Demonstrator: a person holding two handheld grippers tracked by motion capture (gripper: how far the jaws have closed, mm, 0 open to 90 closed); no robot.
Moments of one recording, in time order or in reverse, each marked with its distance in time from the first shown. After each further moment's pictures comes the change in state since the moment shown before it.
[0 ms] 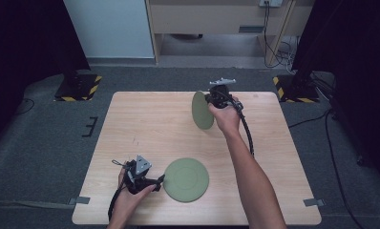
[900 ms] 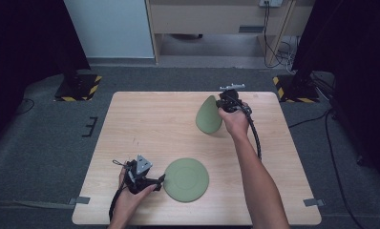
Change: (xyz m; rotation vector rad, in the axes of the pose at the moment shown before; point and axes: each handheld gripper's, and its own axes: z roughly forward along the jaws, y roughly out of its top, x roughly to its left) left arm -0.001 0.001 0.001 -0.005 0.006 -0.006; right arm -0.031 -0.027 0.000 0.081 -0.071 0.043
